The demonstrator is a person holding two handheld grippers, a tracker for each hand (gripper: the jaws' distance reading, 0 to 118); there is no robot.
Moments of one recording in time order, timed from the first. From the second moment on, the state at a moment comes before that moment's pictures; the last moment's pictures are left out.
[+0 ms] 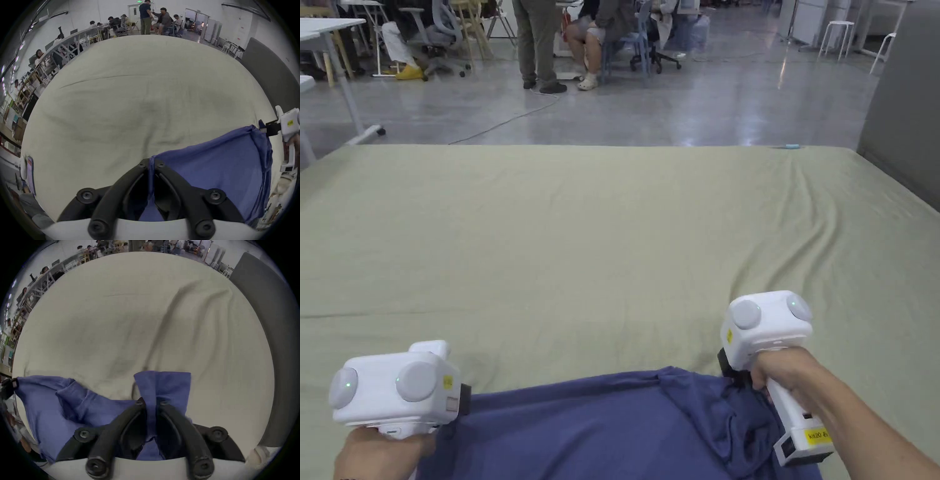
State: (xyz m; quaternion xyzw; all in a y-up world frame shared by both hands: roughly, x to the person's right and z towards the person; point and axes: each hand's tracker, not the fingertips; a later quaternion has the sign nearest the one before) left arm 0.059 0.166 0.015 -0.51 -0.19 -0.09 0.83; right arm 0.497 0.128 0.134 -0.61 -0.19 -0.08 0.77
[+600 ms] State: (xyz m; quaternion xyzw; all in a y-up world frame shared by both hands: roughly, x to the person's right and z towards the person) left arm -0.039 0.260 0.160 -0.47 -0.28 -0.05 0.84; right arm 0.444 0.267 0.392 -0.43 -0.10 -0.11 0.89
